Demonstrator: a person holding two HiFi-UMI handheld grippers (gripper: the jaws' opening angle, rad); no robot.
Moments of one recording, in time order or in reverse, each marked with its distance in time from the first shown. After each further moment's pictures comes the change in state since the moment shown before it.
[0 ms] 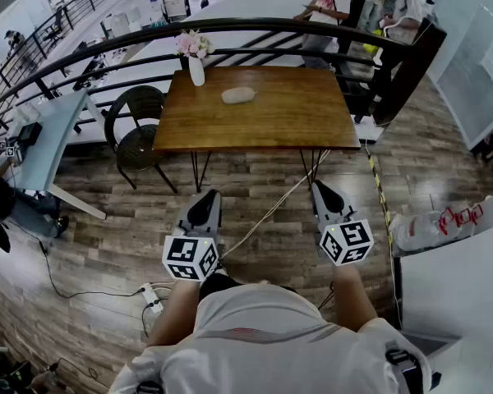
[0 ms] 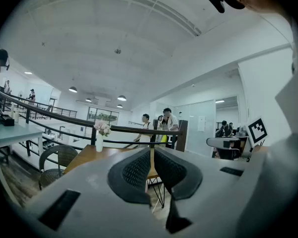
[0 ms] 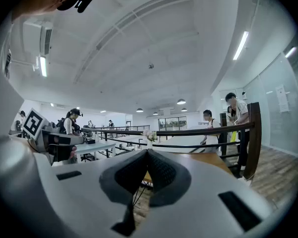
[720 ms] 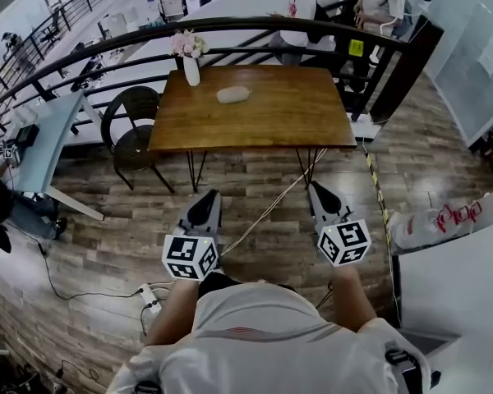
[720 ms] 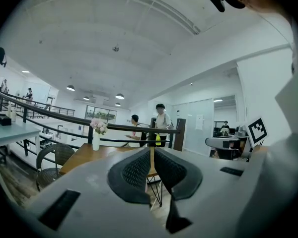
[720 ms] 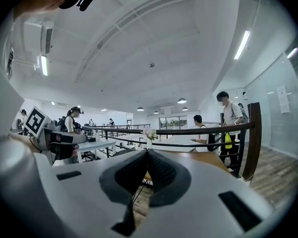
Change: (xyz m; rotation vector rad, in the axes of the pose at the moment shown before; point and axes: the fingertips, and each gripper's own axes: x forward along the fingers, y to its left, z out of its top) left arm 0.015 -0.013 -0.006 0.008 0.022 -0.029; right arm -0.004 -0.009 -0.008 -0.008 0.014 -0.001
